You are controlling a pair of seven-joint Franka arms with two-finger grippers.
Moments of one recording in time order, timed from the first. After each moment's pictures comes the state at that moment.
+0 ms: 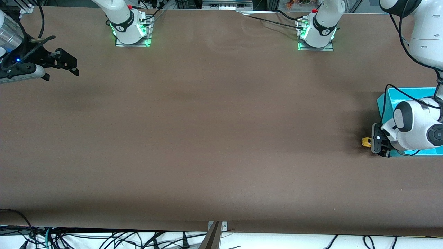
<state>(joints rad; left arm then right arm) 0.34 0.72 -0.06 -1.65 0.21 2.22 1.83 0.13 -0.10 -0.06 -1.75 0.03 1.63 -0.11</state>
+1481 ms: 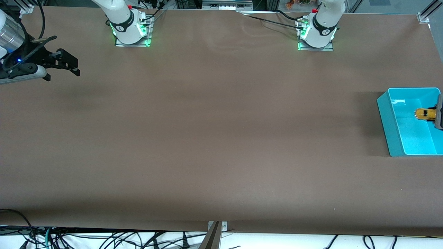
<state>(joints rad) 0.56 0.51 -0.13 -1.49 0.34 1.73 2.00 0.14 -0.10 -0.07 -1.74 0.03 1.63 -0.11</state>
